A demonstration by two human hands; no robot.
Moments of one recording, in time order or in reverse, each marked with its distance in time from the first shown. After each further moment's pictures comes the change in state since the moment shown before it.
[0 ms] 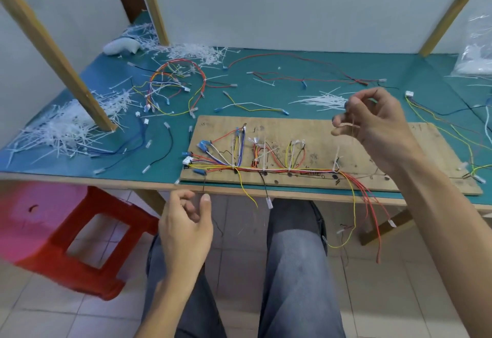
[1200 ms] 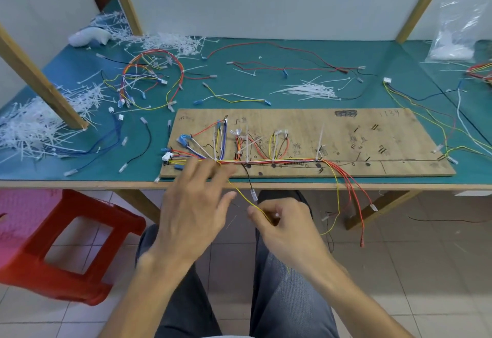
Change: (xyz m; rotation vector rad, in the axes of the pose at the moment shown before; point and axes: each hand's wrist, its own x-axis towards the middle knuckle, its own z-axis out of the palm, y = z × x) left_hand 0.021 0.042 0.006 0.466 -0.262 0.857; right_hand -0.162 0.070 0.089 -0.702 -0.213 0.151
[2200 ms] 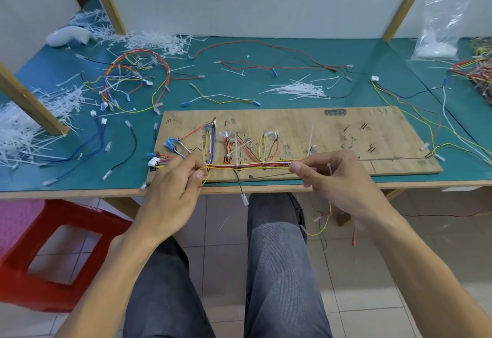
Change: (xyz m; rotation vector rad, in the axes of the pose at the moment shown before) left_hand 0.025 -0.035 0.001 -0.491 -0.185 -0.250; right_hand 0.043 0.025 -0.106 0.290 0.079 0.024
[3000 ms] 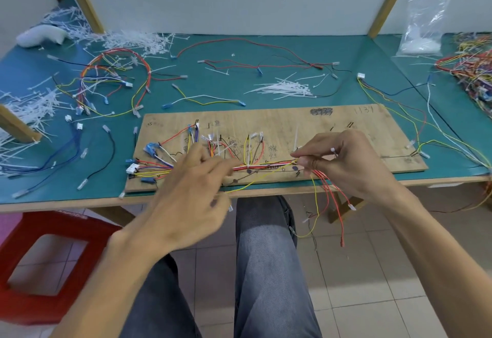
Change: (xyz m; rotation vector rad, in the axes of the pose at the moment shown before) left_hand 0.022 0.055 0.012 0.320 -0.211 0.312; right_hand 0.030 -0.003 -0.048 -0.337 -0.050 -0.305
